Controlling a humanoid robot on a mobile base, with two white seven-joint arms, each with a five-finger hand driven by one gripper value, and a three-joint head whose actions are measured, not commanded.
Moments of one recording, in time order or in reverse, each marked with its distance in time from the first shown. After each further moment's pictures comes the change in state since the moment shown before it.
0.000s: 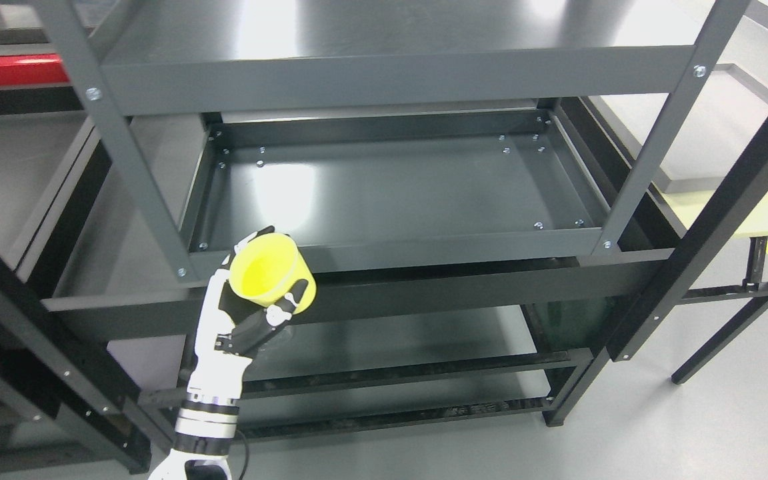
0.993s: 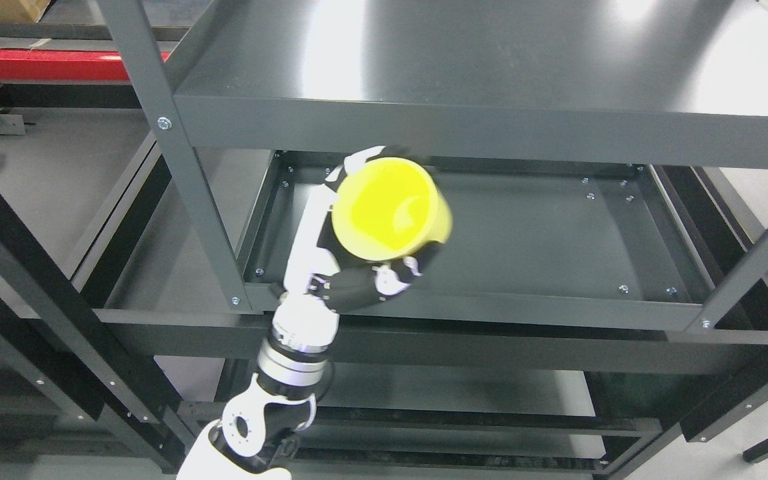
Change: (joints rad) left arm -0.331 0.000 -0.346 -0.021 0.000 -0.204 -0.068; right arm 0.000 0.000 0.000 0.000 0.000 0.000 0.000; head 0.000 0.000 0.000
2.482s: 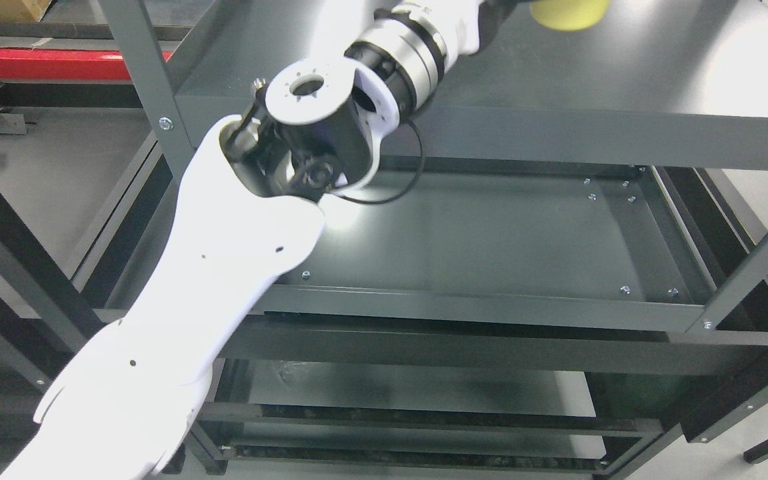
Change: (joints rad) left arm -0.875 0.000 -0.073 0.179 0.463 1.074 0.503; right arm 0.000 0.000 0.000 0.000 0.000 0.000 0.000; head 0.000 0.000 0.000
